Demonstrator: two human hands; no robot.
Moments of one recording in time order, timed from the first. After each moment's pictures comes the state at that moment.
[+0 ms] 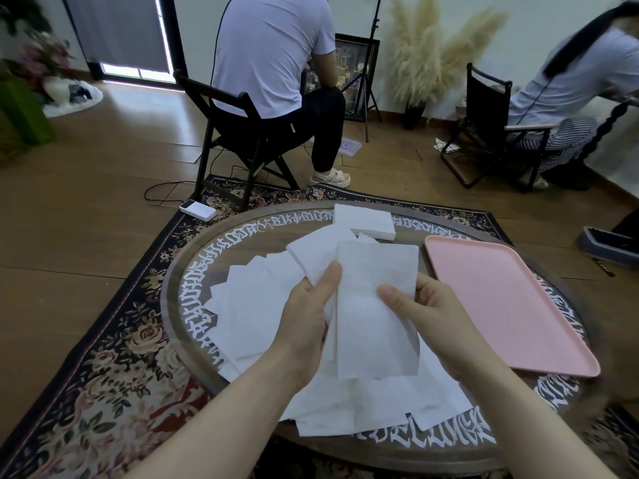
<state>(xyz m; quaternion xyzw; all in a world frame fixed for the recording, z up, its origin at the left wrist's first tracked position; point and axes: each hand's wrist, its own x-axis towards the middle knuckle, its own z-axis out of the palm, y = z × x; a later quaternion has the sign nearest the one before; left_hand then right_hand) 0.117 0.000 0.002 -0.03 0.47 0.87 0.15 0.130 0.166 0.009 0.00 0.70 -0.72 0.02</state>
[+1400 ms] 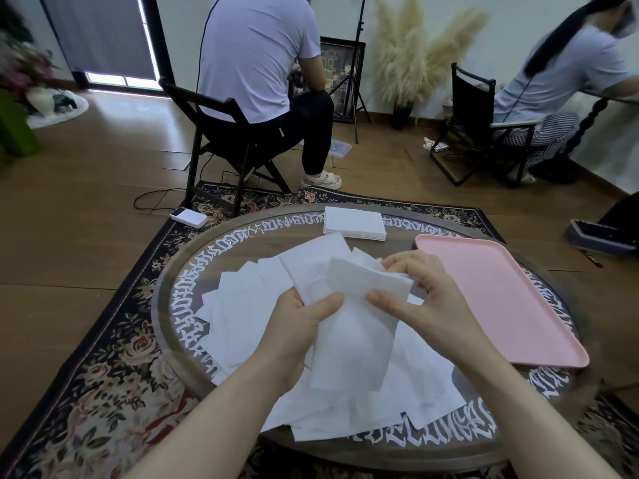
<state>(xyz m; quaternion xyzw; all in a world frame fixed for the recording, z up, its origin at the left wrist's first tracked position) 0.113 -0.007 -0.007 -0.02 0.55 0.82 0.16 0.129 0.172 0.022 -0.08 0.86 -0.48 -0.14</state>
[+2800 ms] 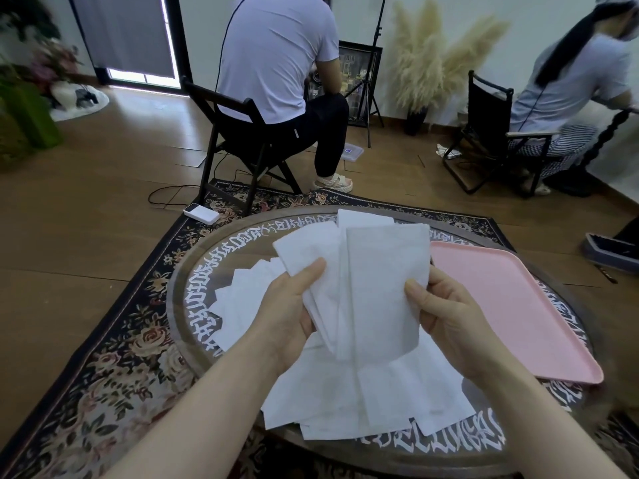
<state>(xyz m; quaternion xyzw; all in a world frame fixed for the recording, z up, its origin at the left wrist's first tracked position) 0.100 -0.026 0.009 -0.08 0.45 0.87 0.16 0.127 0.176 0.013 -0.04 0.64 -0.77 0.02</state>
